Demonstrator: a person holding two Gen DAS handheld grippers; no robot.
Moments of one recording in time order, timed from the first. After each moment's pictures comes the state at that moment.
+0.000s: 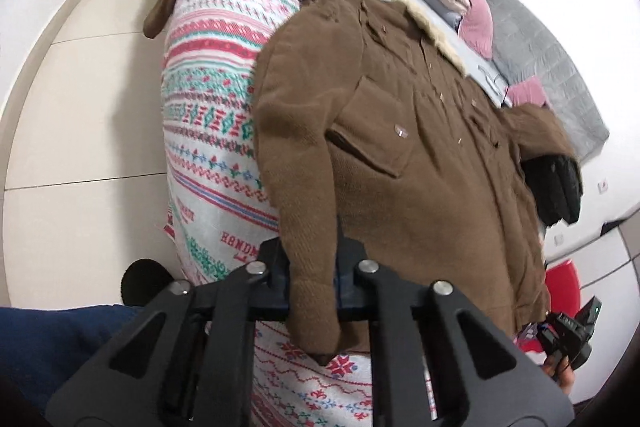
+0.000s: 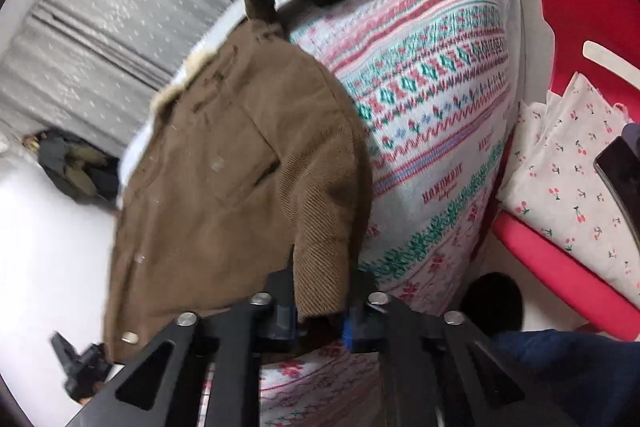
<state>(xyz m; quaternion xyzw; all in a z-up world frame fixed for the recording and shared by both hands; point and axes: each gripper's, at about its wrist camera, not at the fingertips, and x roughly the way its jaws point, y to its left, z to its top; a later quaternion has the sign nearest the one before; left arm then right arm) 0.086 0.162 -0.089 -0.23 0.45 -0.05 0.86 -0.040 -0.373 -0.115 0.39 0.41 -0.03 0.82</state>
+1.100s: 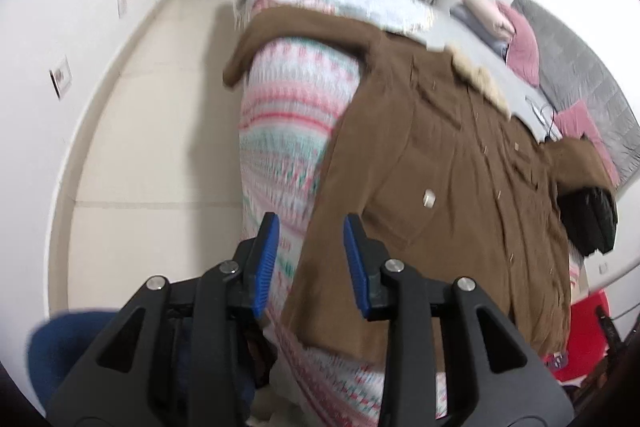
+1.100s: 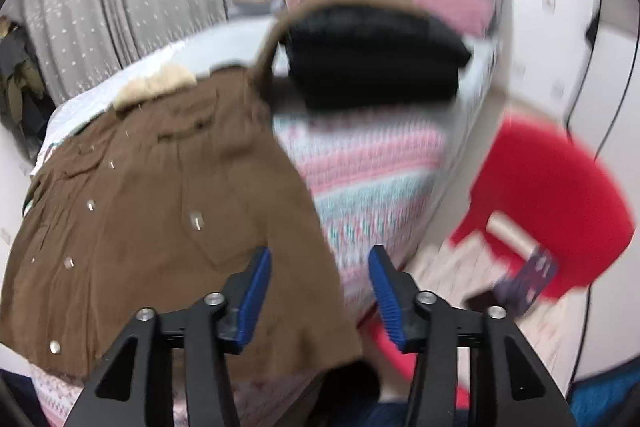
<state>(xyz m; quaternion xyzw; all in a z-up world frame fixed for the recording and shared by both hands) 0.076 0.196 -0.021 -0.18 0.42 0.06 0.89 -0.032 -0.347 -0.009 0.10 0.38 -0.18 0.90</state>
